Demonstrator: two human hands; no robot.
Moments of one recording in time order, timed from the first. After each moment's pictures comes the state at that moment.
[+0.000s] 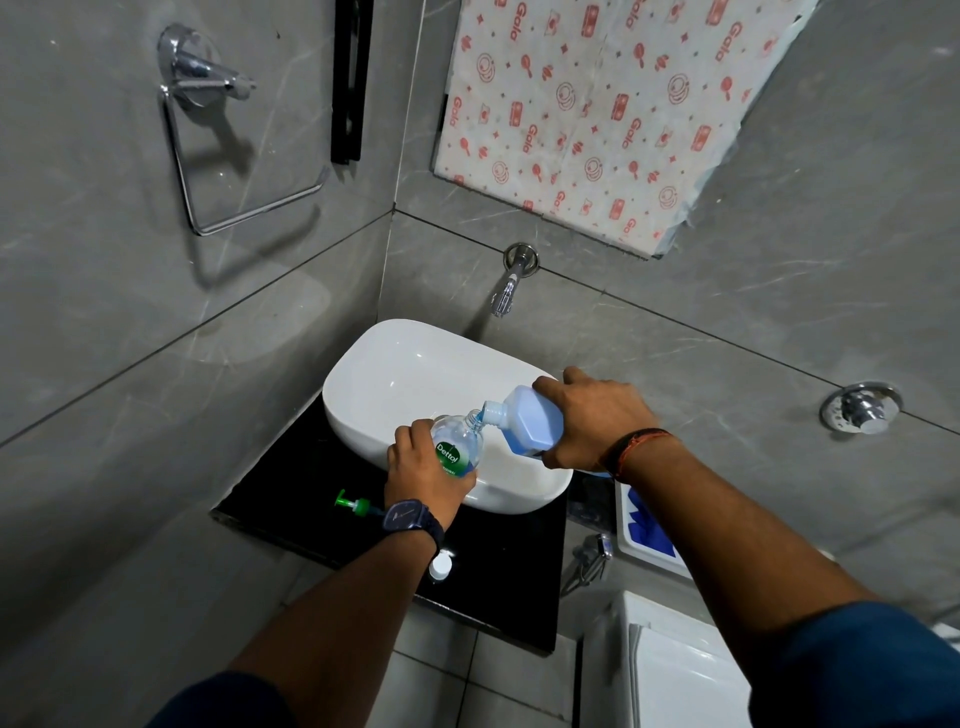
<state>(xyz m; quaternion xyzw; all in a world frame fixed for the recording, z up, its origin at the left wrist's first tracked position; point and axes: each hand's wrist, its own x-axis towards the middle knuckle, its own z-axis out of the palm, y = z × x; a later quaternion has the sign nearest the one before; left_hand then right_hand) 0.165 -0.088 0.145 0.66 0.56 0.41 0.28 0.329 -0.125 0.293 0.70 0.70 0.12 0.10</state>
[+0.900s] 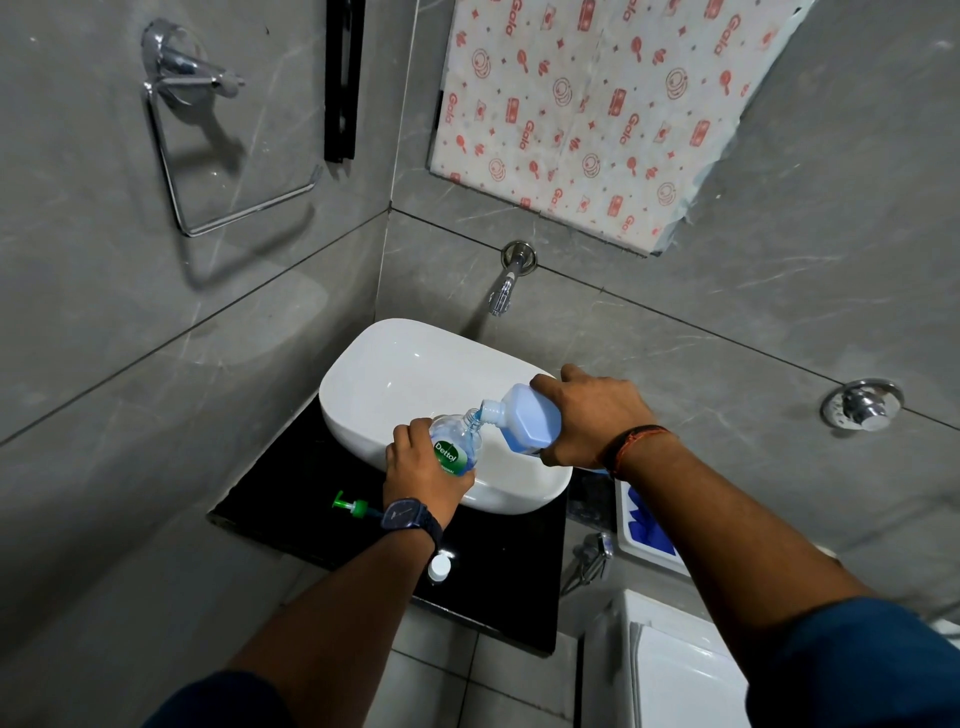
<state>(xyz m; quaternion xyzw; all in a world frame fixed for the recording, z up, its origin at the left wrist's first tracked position) 0.168 -0.082 0.143 0.66 0.57 0.41 0.28 0.331 -0.121 0.293 0.70 0.70 0.12 0.11</state>
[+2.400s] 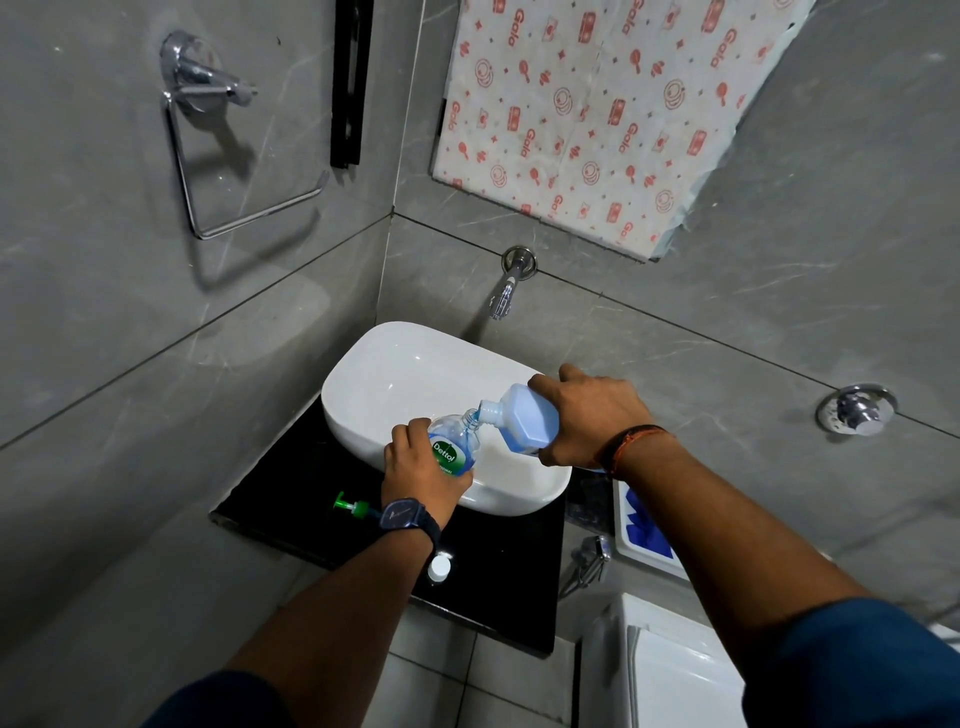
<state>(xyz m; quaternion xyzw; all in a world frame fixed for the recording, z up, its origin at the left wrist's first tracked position) 0.162 -0.085 0.148 0.66 0.57 0.41 0.28 0.323 -0.124 0.299 0.70 0.70 0.13 0.11</state>
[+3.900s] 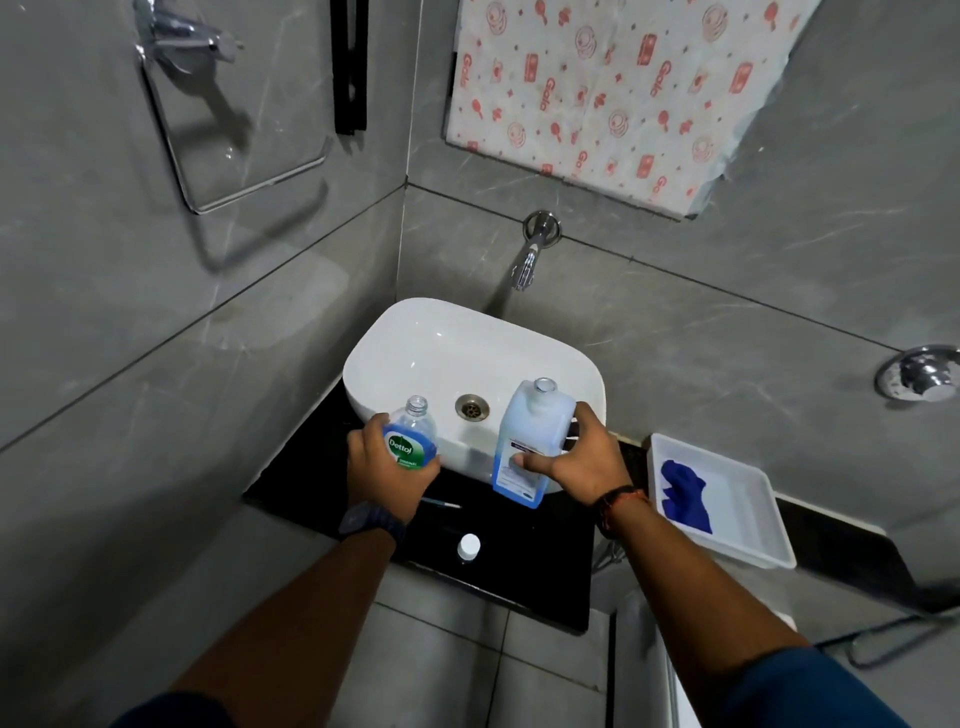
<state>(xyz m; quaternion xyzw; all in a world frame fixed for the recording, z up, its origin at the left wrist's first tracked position) 0.116 -0.063 0.096 0.58 0.60 0.46 0.30 0.324 -0.135 0.180 0.77 0.50 -0.21 -0.35</state>
